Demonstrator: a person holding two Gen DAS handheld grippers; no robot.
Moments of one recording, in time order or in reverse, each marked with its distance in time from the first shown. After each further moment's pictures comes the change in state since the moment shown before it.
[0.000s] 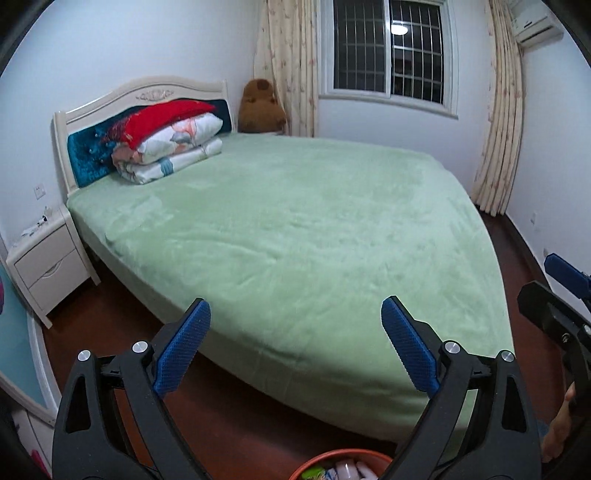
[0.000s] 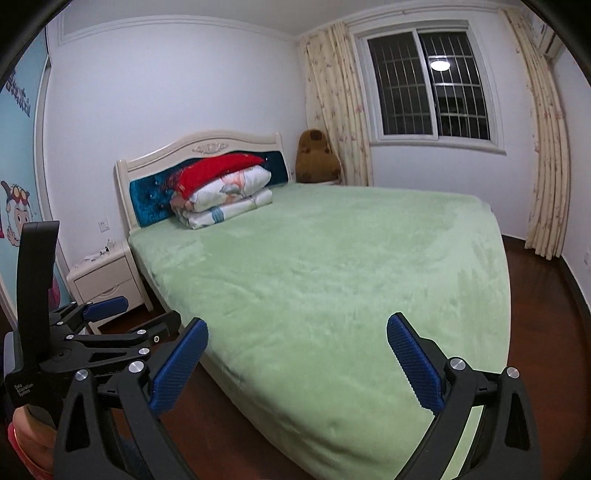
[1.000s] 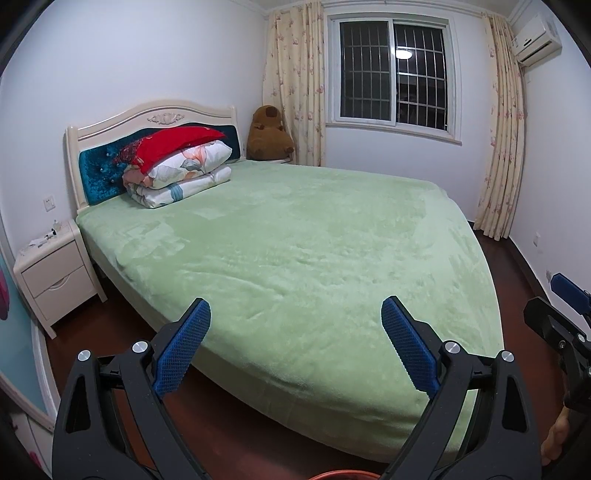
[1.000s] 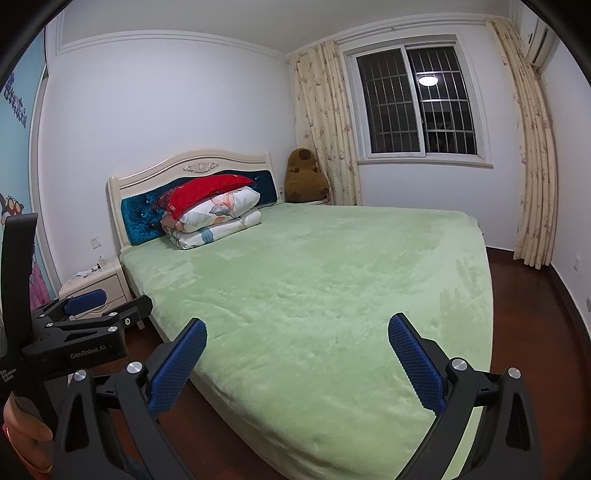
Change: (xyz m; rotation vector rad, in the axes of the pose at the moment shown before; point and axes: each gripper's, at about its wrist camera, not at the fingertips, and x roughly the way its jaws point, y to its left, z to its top) left arm -0.028 0.000 0.023 -0.017 -0.101 0.028; right arm -0.026 -0.009 0.011 0.015 -0.063 -0.044
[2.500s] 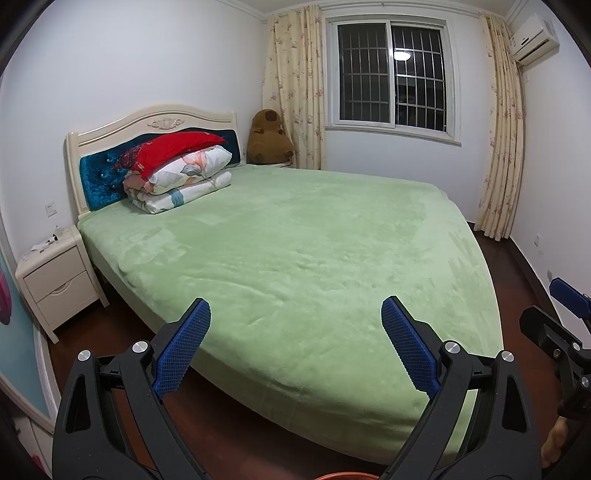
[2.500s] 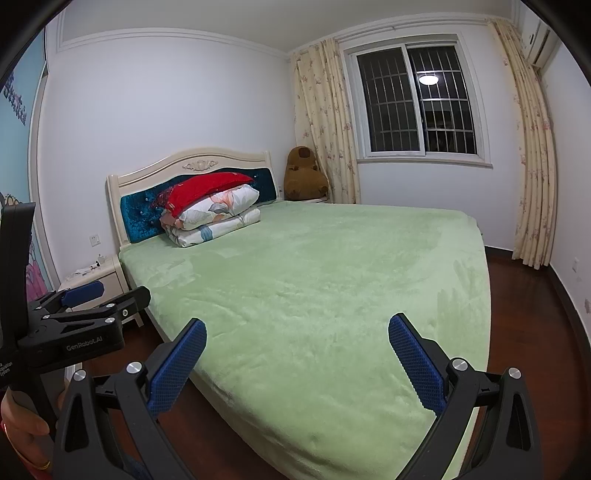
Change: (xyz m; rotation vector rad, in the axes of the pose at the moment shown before) left arm -0.002 -0.006 0.007 0.009 -0.012 0.003; right arm 0.000 -0.006 0.004 -0.003 0.012 -0.001
